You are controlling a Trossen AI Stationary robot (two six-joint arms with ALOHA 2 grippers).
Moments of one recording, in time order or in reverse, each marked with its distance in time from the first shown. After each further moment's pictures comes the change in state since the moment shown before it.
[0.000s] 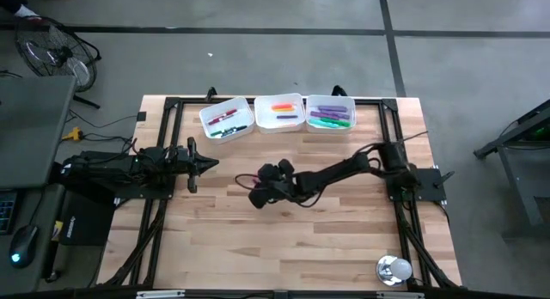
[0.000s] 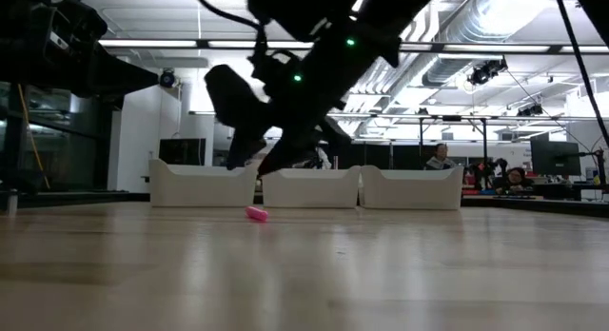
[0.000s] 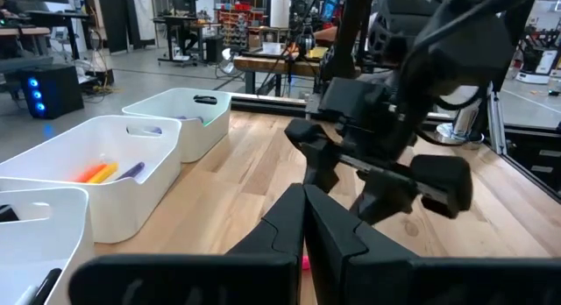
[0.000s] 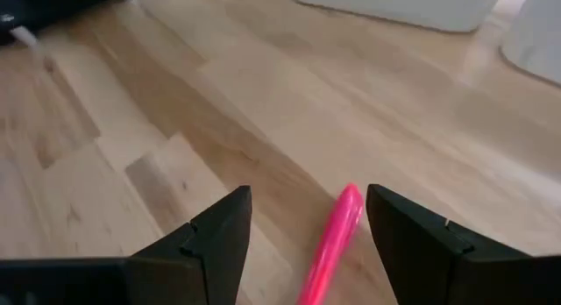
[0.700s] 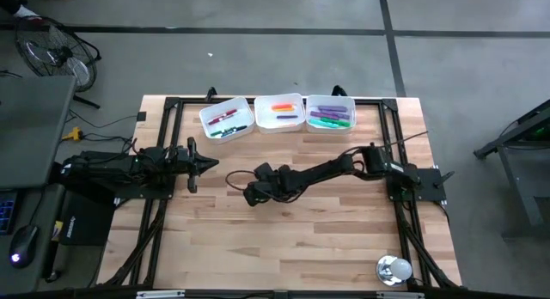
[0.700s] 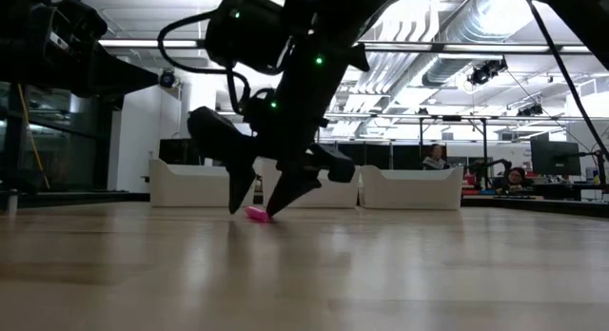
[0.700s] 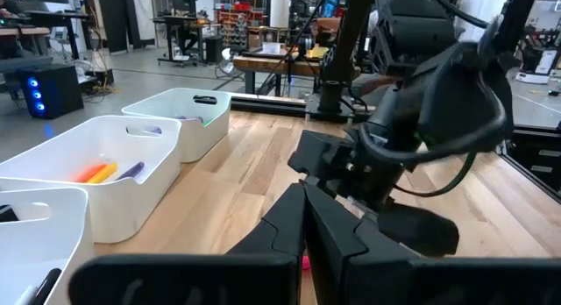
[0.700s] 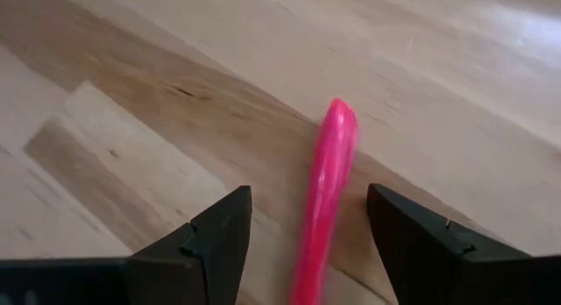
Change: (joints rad) left arm 0.000 0.000 0.000 0.000 0.000 0.000; right arm -0.025 0.183 0.297 -0.440 -0.117 0.338
